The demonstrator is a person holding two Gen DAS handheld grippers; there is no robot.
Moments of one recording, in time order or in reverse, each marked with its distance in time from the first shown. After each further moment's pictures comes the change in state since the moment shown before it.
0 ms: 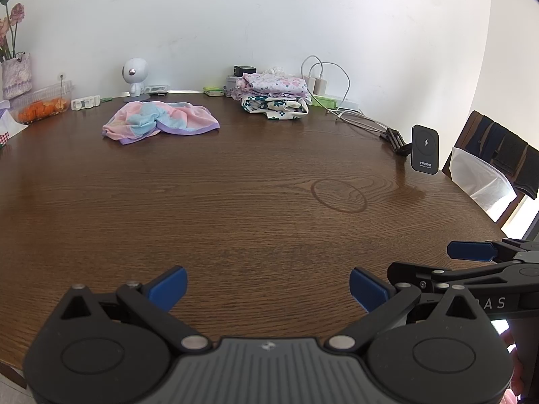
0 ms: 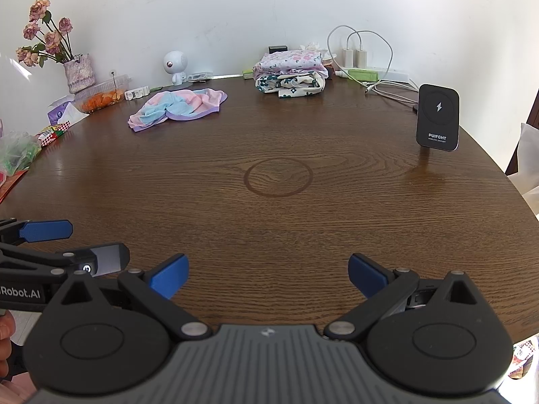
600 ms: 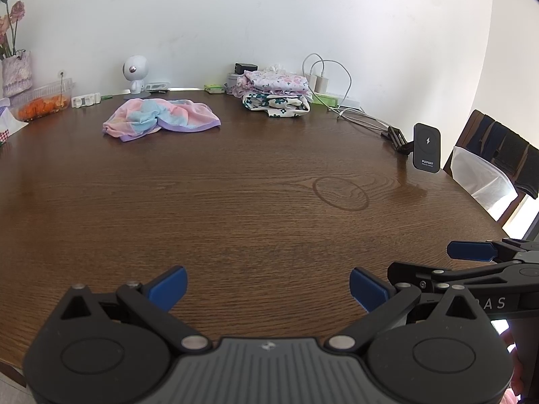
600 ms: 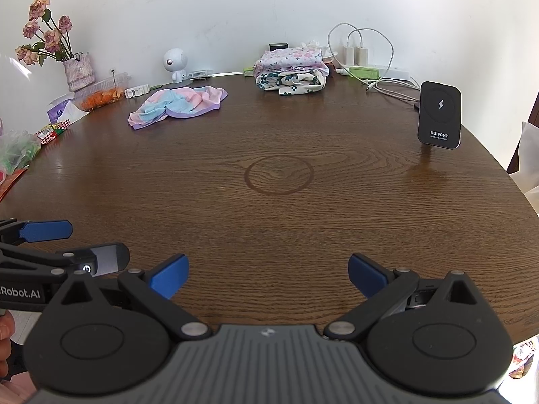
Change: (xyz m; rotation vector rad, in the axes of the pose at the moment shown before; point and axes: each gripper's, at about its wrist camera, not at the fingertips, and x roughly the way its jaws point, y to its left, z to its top) left arm 0.002 0.002 0.000 -0.004 0.007 0.002; right arm 0.004 0.000 -0.001 -0.004 0.008 0.004
